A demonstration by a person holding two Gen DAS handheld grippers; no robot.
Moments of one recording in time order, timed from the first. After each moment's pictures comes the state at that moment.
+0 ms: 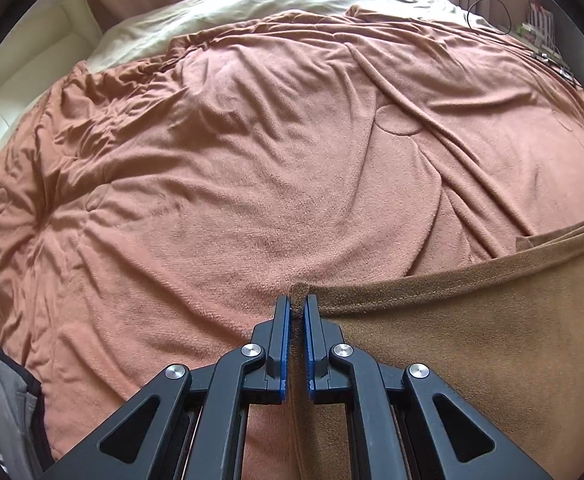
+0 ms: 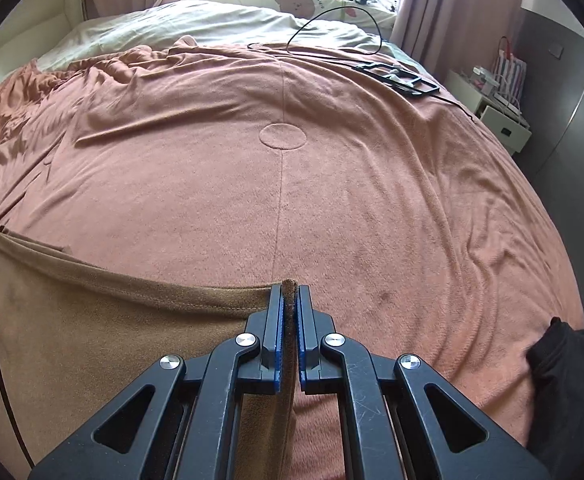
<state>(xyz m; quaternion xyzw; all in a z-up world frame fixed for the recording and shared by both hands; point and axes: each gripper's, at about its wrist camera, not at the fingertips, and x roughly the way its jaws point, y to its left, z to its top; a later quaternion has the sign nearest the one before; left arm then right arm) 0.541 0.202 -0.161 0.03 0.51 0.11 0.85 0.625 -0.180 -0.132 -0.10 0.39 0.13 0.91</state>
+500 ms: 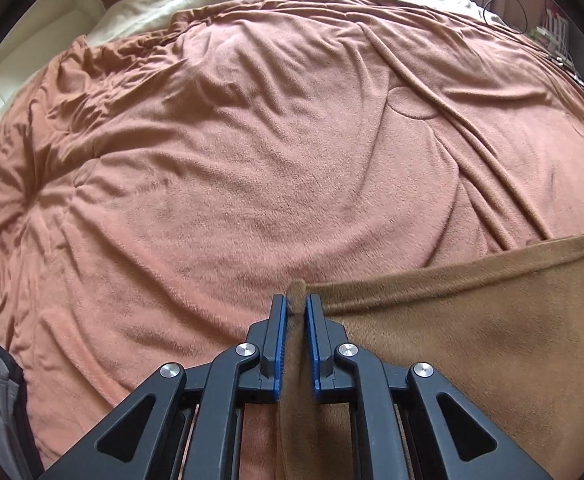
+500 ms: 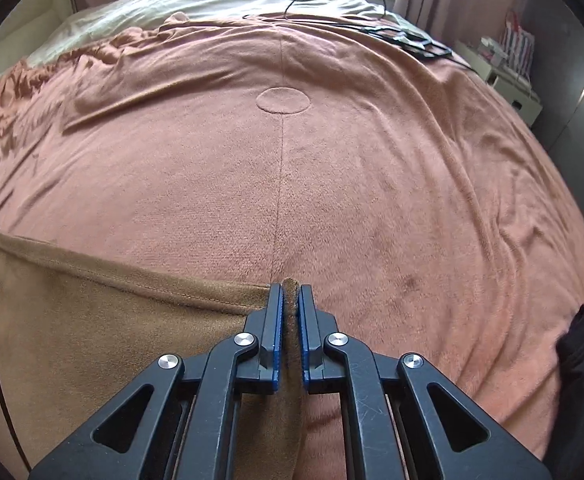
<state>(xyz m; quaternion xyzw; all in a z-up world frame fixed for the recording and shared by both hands) 0.547 0.206 -0.175 0.00 0.53 0.11 0.84 0.650 -0.188 -0.154 -0.06 0.44 0.15 0.89</state>
